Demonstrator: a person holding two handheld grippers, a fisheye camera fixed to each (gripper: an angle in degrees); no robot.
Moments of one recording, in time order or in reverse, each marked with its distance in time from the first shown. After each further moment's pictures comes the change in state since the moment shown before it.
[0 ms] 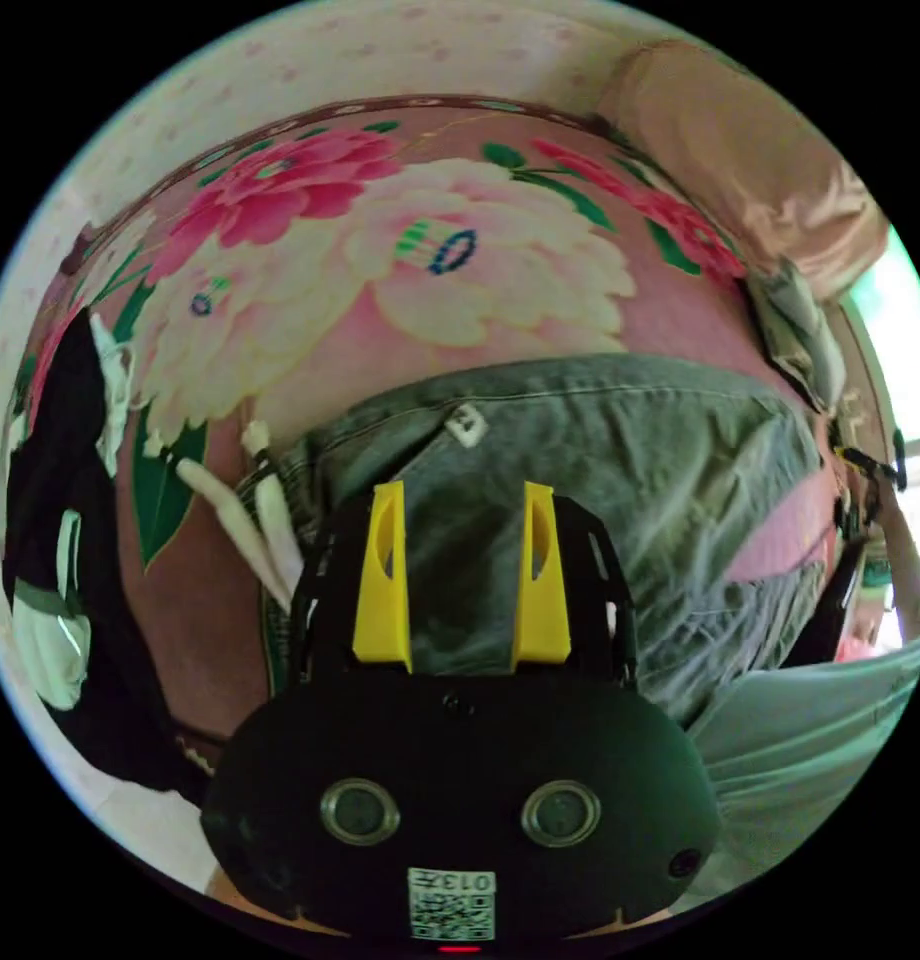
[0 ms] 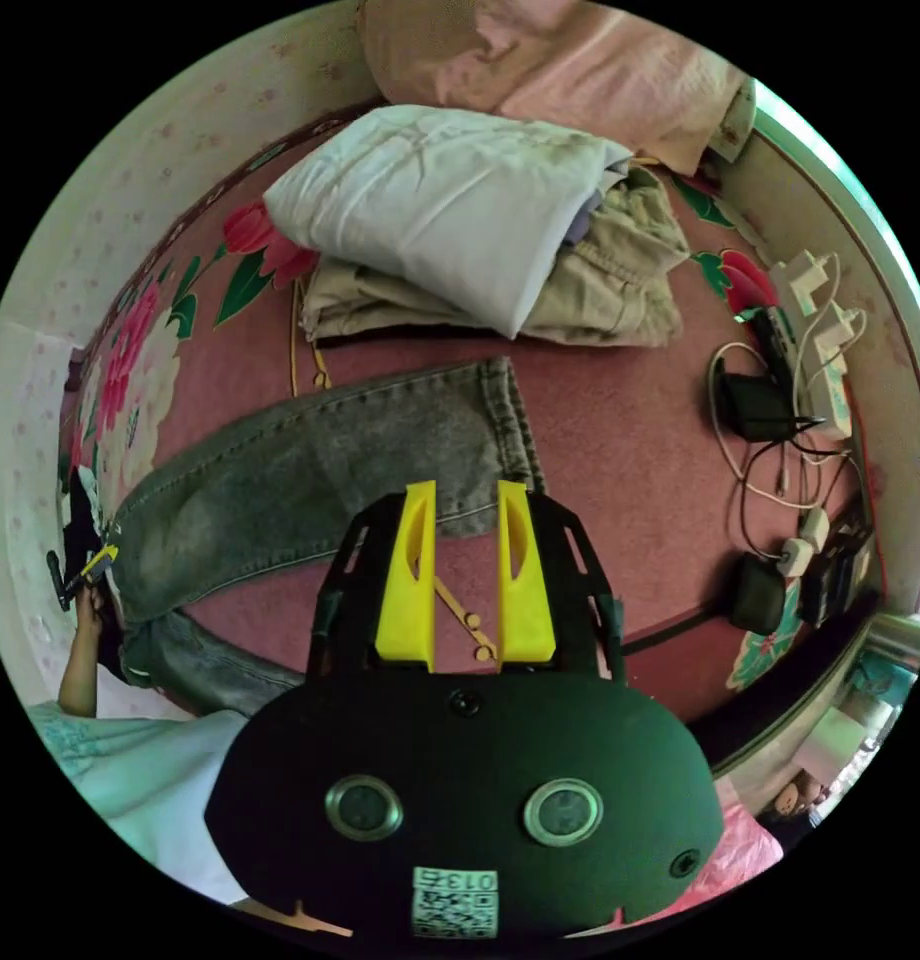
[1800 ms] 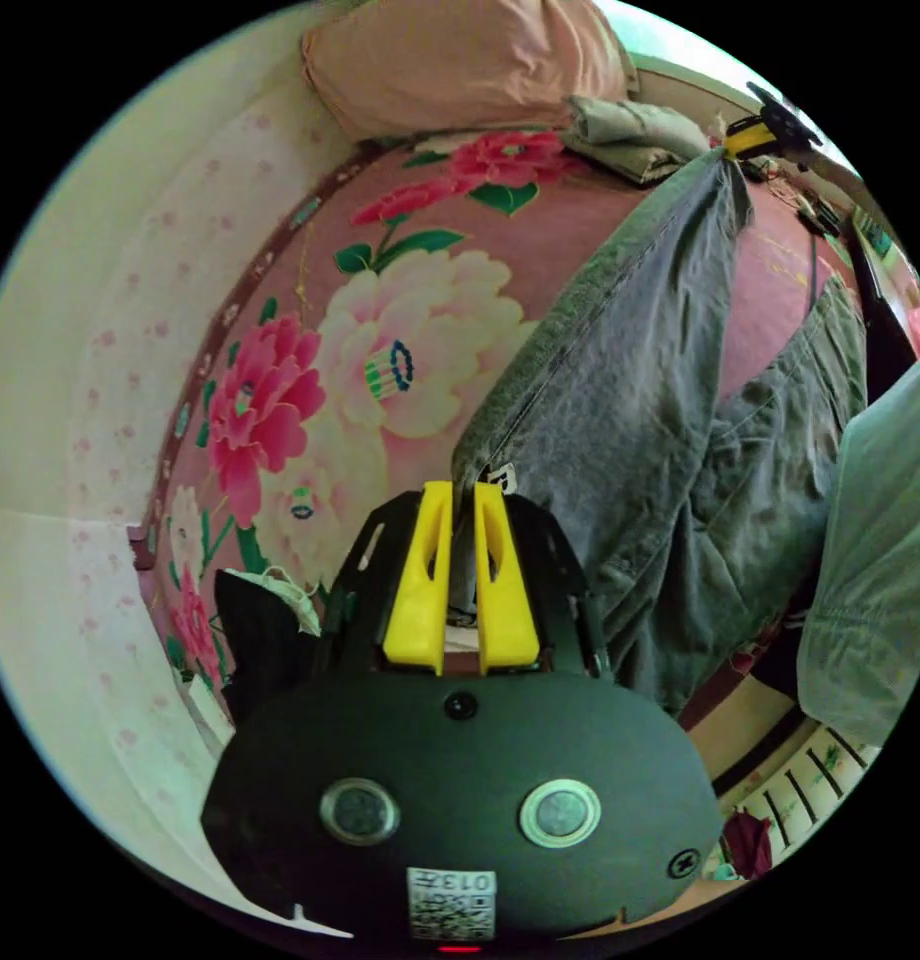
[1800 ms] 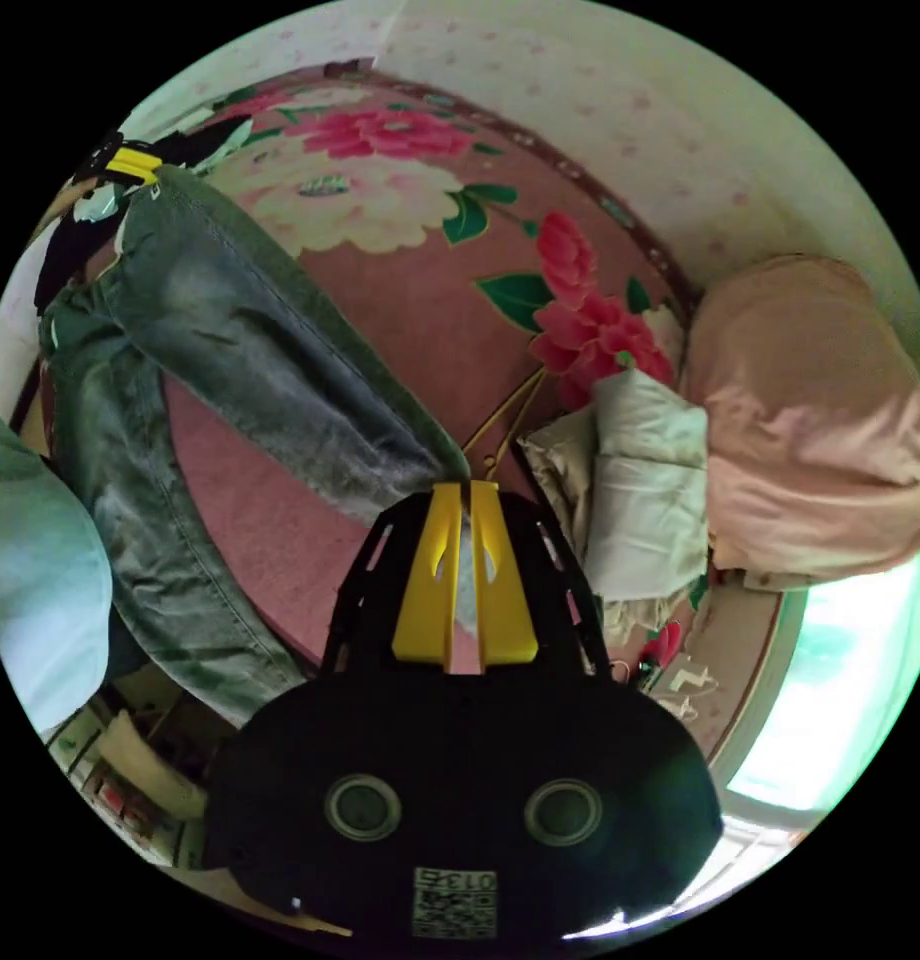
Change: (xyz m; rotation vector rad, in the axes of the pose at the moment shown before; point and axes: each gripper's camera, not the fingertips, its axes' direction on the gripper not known) left arm 0.227 0.125 -0.222 0.071 -0.376 0.706; right arm -0.440 0.258 -0.147 0.128 0.358 -0.971
